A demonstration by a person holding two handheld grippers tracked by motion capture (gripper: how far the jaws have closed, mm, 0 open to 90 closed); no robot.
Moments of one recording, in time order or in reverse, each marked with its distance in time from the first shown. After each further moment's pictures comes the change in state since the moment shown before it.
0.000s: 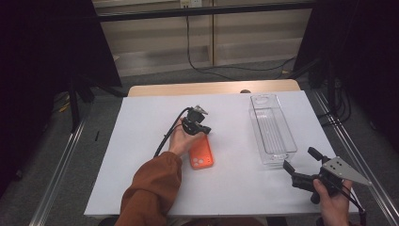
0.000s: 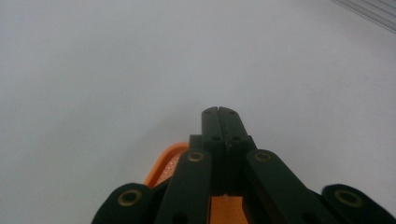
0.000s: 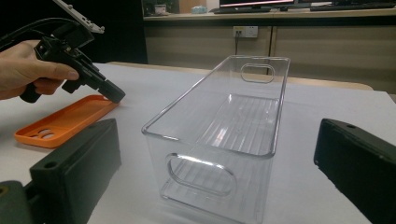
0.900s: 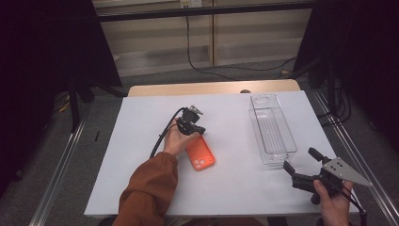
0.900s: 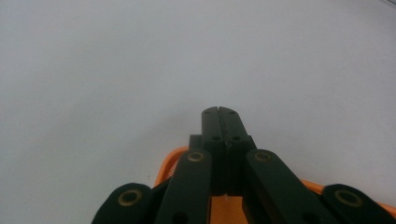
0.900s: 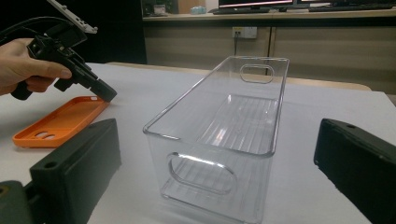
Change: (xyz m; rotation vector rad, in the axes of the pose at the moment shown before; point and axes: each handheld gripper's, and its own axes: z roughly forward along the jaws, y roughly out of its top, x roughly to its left) left arm 0.009 -0.008 -0.012 0.037 0.024 0.001; right arm 0.001 0.000 -0.002 -0.003 -0.004 -0.003
